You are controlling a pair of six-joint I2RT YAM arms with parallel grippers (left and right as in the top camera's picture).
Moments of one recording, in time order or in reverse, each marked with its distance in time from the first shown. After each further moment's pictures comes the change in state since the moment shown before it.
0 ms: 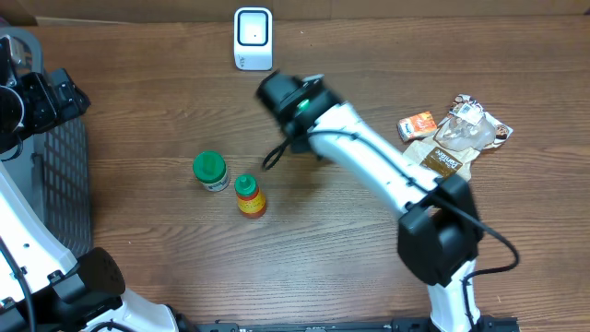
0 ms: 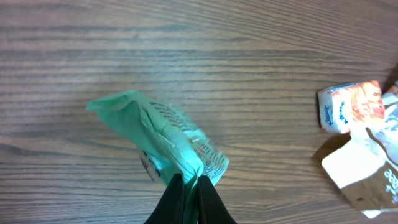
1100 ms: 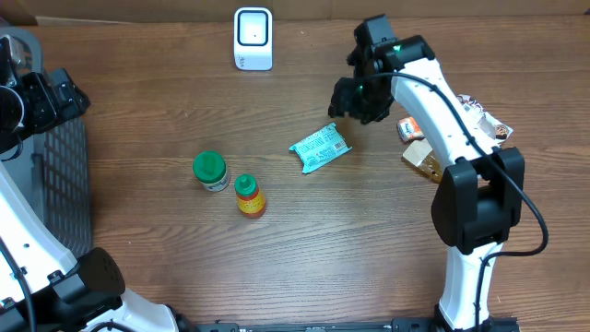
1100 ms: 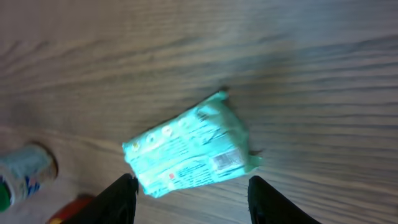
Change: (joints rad) left arm 0.000 0.000 0.000 0.000 0.000 0.000; right arm -0.399 0.042 0.046 0.063 -0.757 -0.217
